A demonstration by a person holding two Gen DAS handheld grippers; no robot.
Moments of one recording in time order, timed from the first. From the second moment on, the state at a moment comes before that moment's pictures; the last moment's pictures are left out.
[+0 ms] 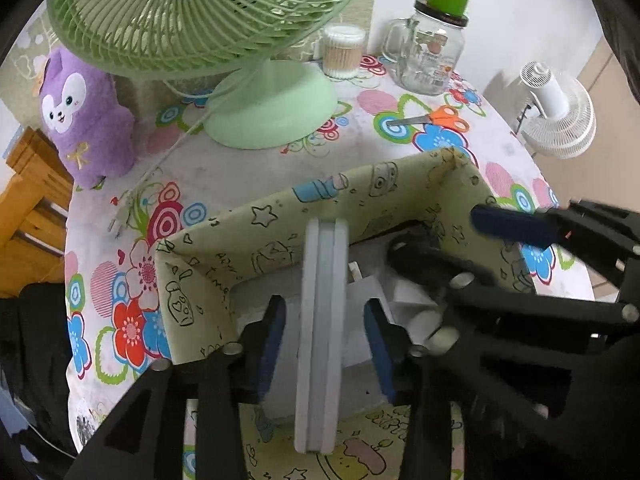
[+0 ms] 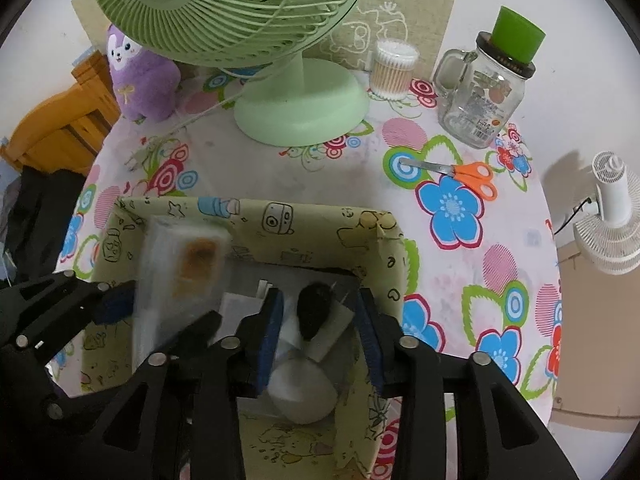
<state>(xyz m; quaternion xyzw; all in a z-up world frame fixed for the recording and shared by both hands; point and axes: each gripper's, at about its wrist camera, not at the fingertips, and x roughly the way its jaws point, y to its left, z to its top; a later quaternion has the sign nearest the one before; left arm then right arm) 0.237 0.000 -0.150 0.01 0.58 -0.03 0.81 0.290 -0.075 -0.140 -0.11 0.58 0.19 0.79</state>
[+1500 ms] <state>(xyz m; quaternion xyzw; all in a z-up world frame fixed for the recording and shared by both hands) 0.143 -0.010 -0.098 0.01 0.55 0.00 0.83 0.198 -0.103 -0.082 -0.10 0.54 0.21 0.81</state>
